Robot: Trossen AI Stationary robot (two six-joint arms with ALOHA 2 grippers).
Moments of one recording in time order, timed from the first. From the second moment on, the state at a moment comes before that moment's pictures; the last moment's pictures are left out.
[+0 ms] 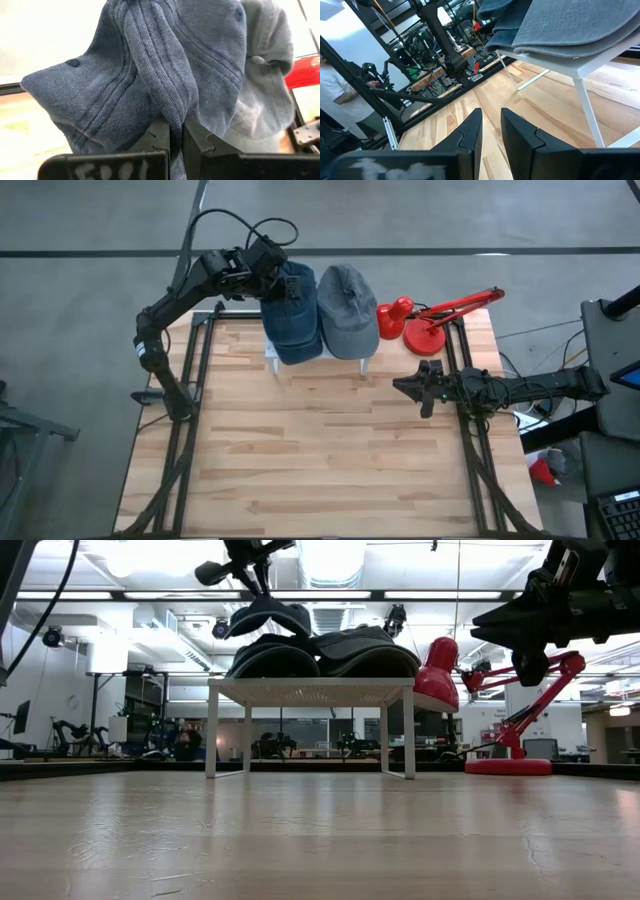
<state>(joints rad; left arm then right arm) 0.52 1.68 2.13 -1.31 -0.22 -0.83 0.03 0.48 0.09 0.35 0.20 0.58</state>
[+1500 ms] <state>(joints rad) 0.51 1.79 2.12 -1.29 -0.13 -0.76 0.03 0.48 0.09 0.35 0.20 0.58</state>
